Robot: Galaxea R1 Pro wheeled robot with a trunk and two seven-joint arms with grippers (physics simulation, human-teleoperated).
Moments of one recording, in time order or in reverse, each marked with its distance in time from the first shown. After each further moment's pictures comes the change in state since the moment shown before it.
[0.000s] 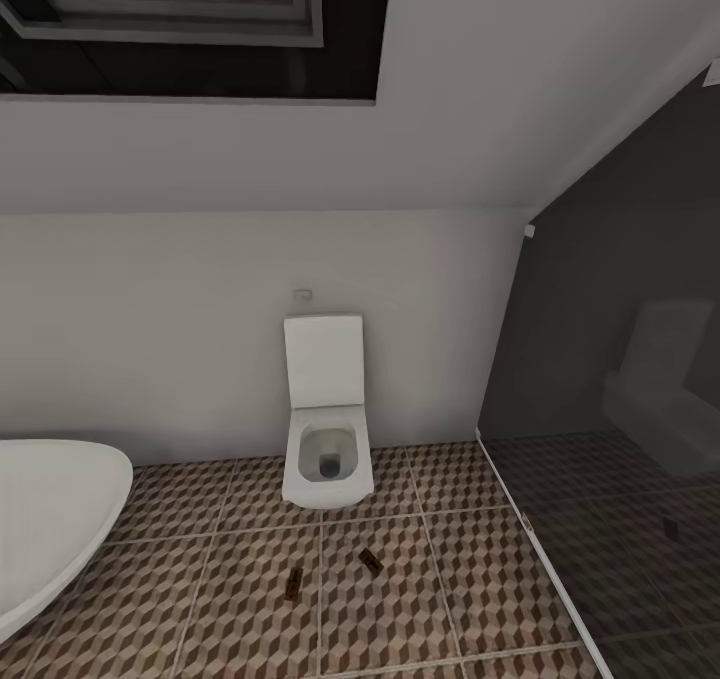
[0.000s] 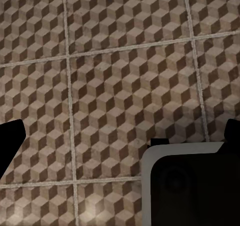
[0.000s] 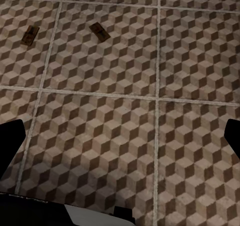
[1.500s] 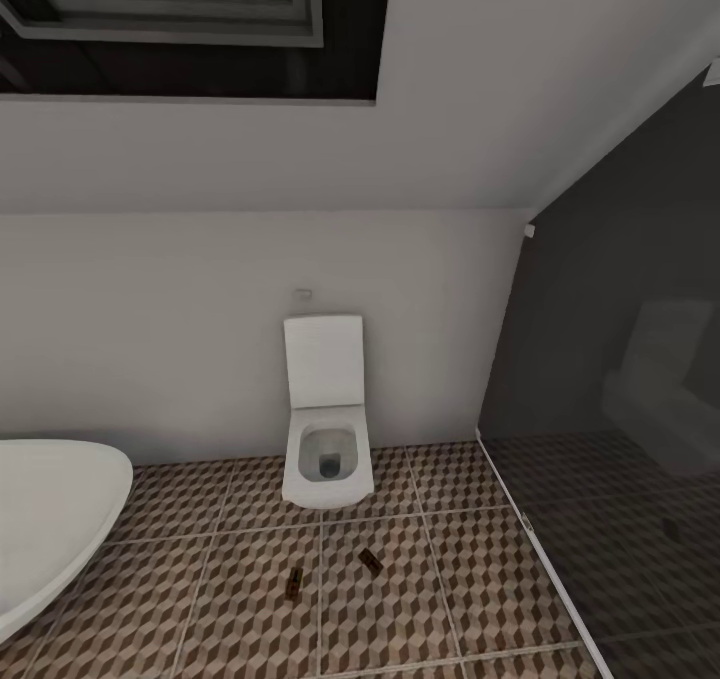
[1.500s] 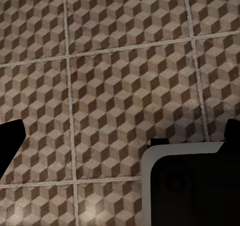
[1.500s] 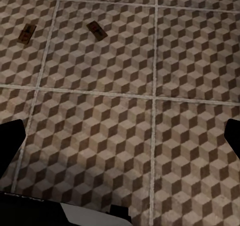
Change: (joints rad) left arm 0.000 0.000 0.000 0.000 0.000 0.000 0.000; right arm 0.000 -0.009 0.001 0.002 0.000 0.000 0.000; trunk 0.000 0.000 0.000
